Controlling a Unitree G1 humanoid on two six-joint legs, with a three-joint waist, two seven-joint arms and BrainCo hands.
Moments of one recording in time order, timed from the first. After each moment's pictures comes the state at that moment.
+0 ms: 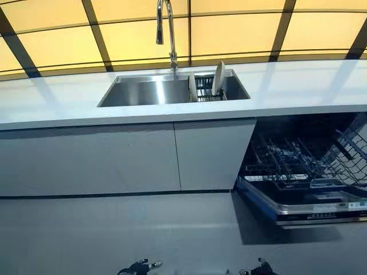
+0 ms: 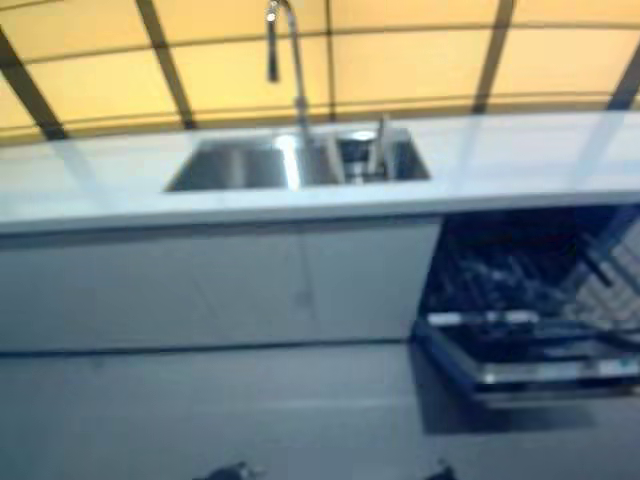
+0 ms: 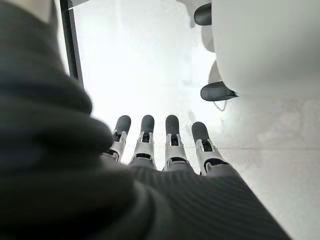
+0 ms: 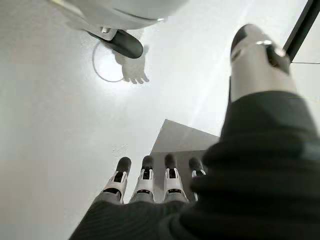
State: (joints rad) left arm -0.02 0.18 -0.35 1.24 -0.26 -0.02 -0.06; right arm -0.02 -0.22 0.33 1.26 -0.03 0.01 -0.29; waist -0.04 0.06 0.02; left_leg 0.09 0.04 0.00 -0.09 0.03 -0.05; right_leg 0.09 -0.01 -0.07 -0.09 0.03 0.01
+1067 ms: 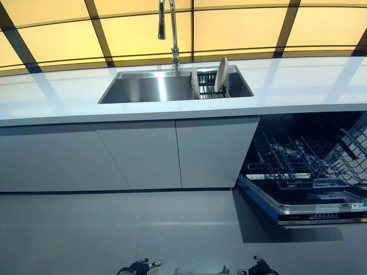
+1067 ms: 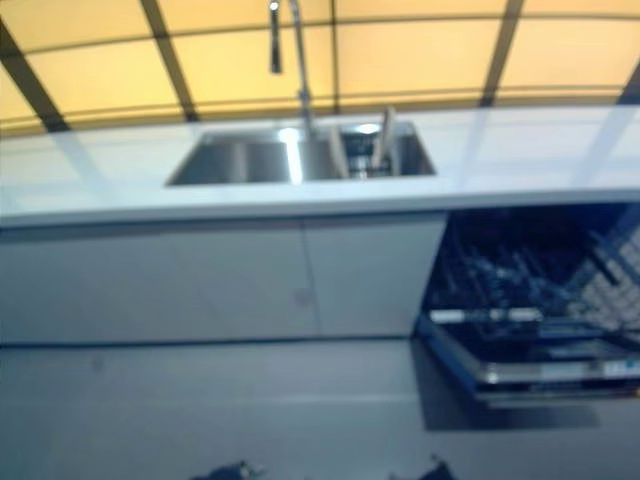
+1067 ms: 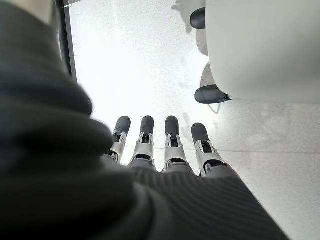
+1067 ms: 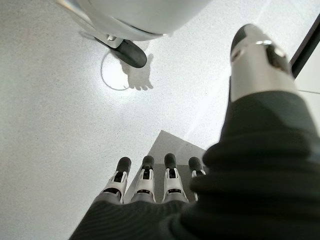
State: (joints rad) left arm -0.03 0.18 -0.35 1.24 -0.26 0.01 -0.07; right arm -0.04 -0.22 0.35 1.26 -0.10 0.03 -0.20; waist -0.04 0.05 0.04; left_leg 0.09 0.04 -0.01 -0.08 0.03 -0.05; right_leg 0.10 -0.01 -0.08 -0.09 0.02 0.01
